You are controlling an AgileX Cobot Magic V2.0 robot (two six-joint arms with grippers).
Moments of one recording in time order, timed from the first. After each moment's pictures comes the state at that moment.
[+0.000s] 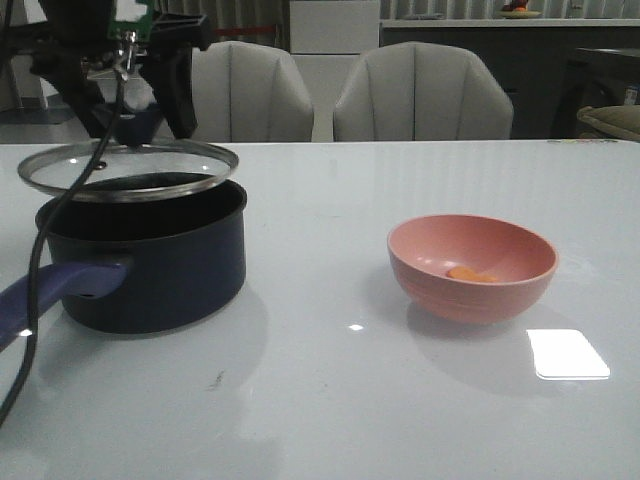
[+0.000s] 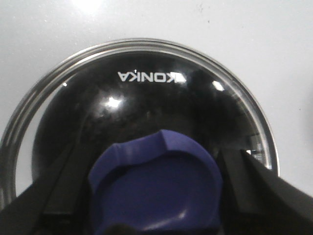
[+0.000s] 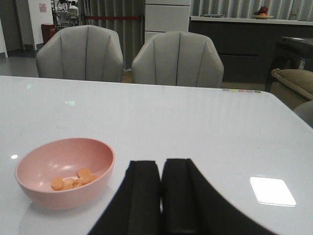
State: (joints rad) left arm -0.40 1.81 -1.62 0.02 0.99 -0.25; right arm 0.09 -0.01 0.03 0.08 0.03 -0.05
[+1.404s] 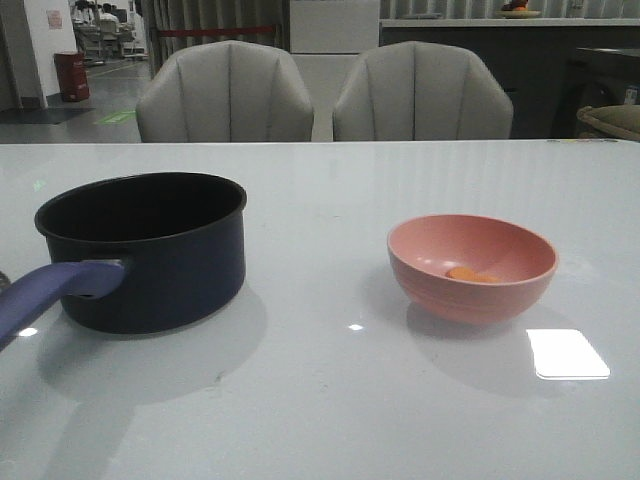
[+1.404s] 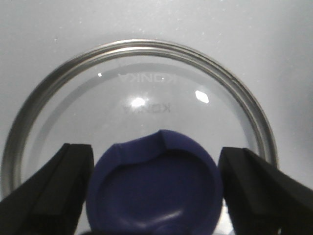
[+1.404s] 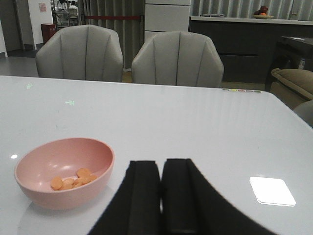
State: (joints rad) left arm 0.09 1.69 -1.00 -0.08 0.55 0.00; right arm 0.09 -0.01 0.03 0.08 0.03 -0.05
